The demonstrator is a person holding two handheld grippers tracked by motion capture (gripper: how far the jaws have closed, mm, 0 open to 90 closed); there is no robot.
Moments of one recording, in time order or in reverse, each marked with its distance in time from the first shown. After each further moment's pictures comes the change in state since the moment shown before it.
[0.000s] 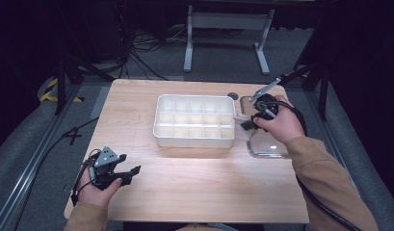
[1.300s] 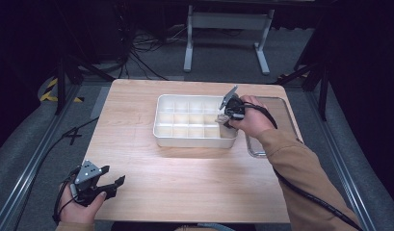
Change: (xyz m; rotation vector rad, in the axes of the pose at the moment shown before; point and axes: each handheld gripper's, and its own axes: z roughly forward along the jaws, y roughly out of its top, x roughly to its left) left arm 0.003 -0.032 -0.032 0.006 0.082 -0.057; right arm 0.003 0.040 0.083 0.170 -0.123 -0.302
